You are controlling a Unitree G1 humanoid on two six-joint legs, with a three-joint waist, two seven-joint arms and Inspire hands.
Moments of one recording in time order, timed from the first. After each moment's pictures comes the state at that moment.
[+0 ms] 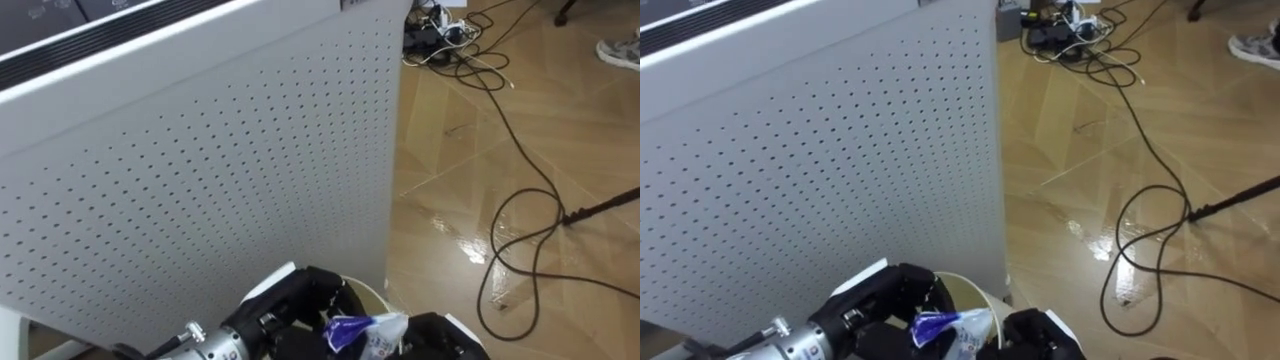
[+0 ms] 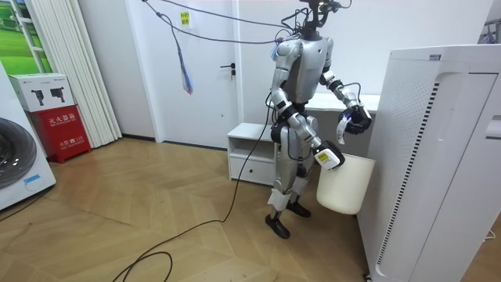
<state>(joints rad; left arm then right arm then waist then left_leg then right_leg) -0.09 0.35 -0.40 0.20 -0.15 -0.09 -0.38 -0.11 -0.34 0.37 0.60 0.31 0.00 0.13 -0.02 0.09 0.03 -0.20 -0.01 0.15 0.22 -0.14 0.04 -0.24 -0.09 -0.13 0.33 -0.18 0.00</state>
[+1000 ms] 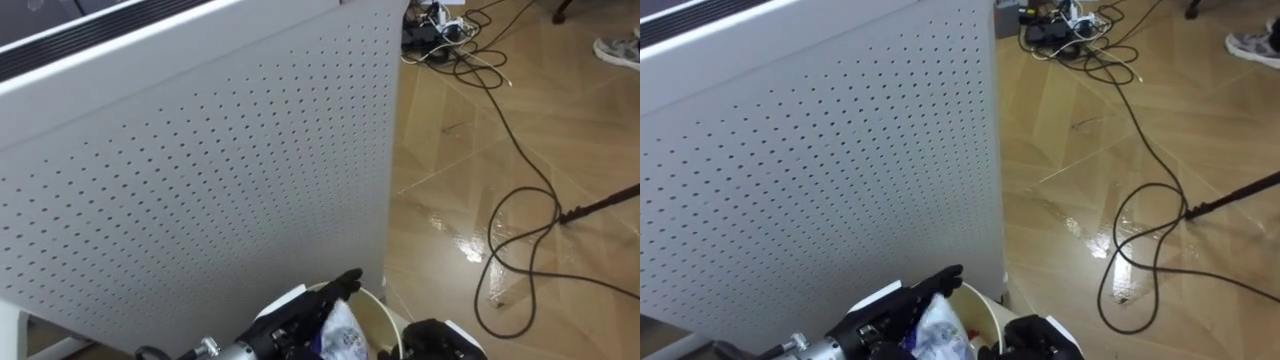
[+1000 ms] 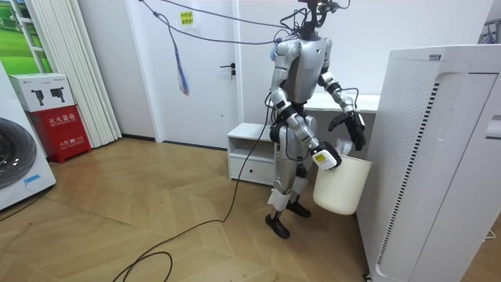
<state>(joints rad) -0.11 0.31 -0.40 0.33 -0.14 -0.08 -0.44 -0.13 -0.33 0.37 0.66 0.31 0.00 0.16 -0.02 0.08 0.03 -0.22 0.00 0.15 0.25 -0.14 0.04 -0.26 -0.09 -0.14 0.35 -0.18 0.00</state>
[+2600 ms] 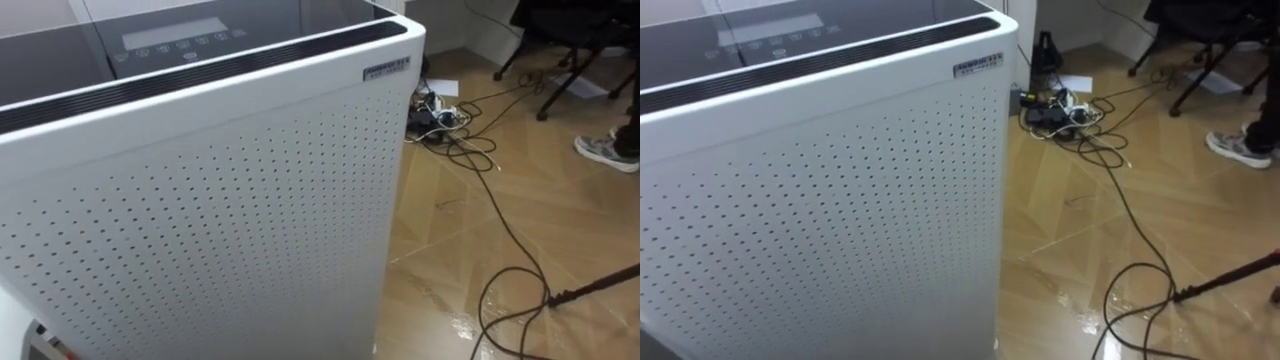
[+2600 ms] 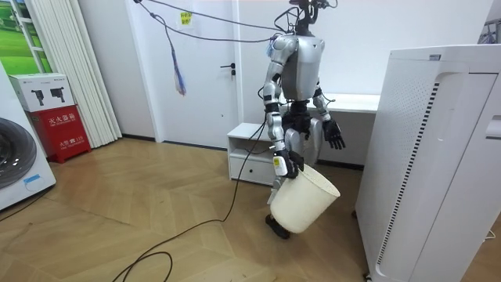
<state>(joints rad) 0.25 0.27 -0.05 1.02 -0.32 -0.15 -0.15 0.16 -0.32 0.09 1.06 0.52 -0.05 0.11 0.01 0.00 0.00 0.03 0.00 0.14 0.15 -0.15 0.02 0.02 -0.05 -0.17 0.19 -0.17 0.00</state>
